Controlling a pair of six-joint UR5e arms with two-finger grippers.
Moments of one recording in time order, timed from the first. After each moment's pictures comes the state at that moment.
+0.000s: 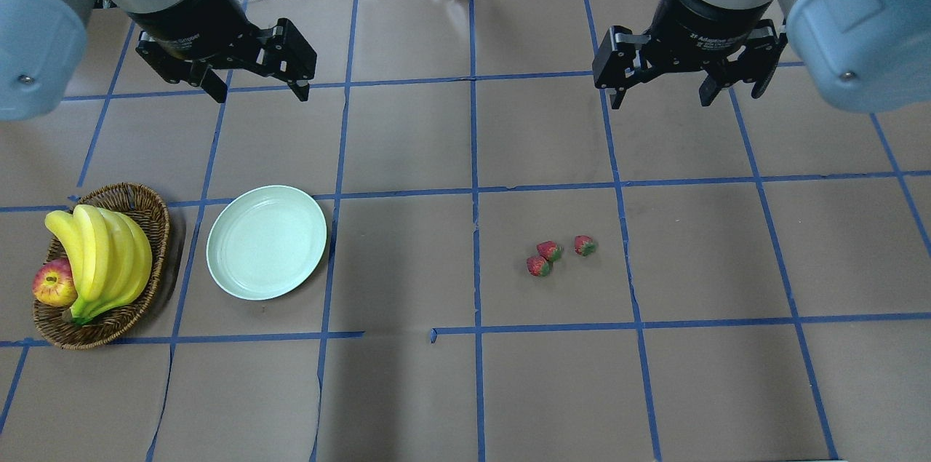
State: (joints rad) left arm -1.61 -1.55 -1.55 -1.51 1.54 0.01; right arm 1.66 -1.62 1.58 -1.61 -1.59 0.11
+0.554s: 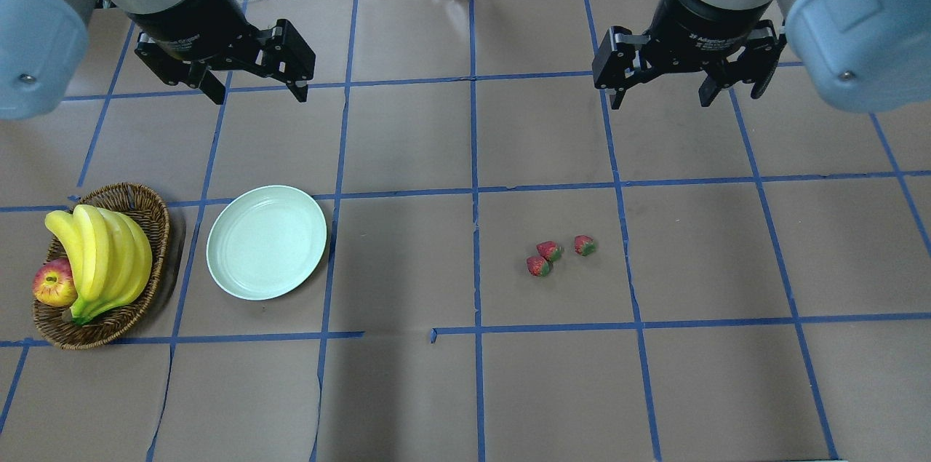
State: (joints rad) left arm -1.61 -1.55 -1.55 -1.51 1.54 -0.01; right arm 1.66 -1.61 1.58 -1.61 -1.59 0.12
